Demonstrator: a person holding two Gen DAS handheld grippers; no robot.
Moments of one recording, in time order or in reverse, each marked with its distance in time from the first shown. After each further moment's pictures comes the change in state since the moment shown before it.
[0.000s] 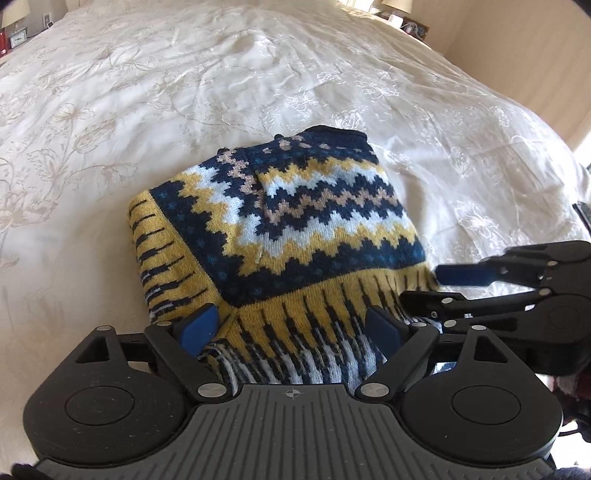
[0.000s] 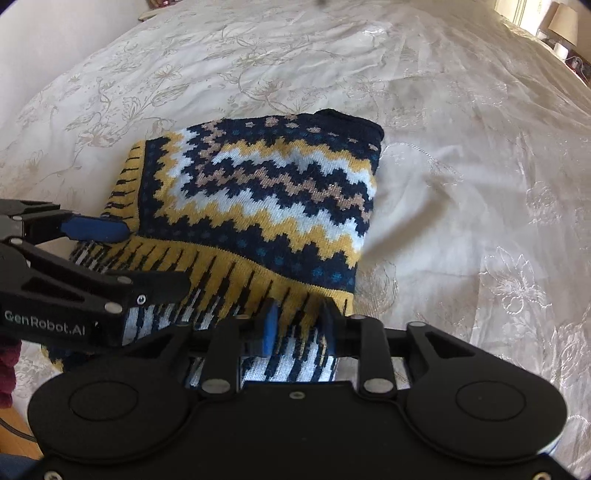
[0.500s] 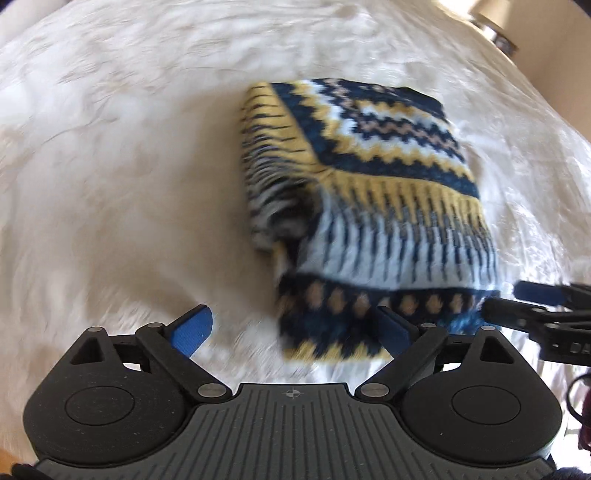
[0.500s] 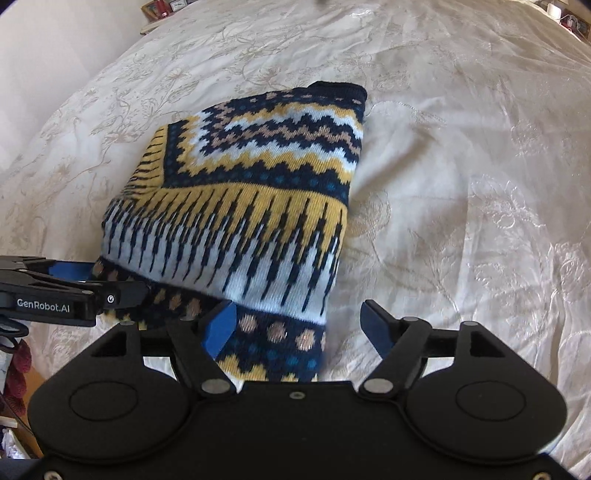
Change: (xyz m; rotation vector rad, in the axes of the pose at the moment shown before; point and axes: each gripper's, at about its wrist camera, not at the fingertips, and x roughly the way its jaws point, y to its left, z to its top) left arm -0.037 0.014 -0.066 -0.295 0.088 0.150; right arm -0.032 -0.026 -0.050 0.088 0.030 0.134
